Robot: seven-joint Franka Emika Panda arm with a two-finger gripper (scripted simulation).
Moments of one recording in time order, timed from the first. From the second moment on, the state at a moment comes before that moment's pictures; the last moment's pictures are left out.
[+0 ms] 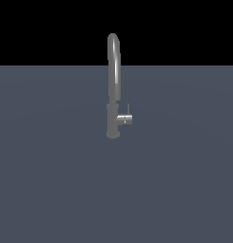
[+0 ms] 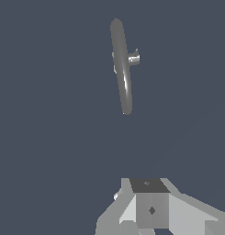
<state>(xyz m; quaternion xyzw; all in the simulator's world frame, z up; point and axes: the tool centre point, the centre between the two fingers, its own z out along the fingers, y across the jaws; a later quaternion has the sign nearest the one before) -0.210 0.001 0.496 -1.00 0.04 0.01 0.05</state>
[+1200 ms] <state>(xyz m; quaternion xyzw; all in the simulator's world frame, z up) -0.078 -0.014 0.445 -0.95 0.19 0.17 0.19</state>
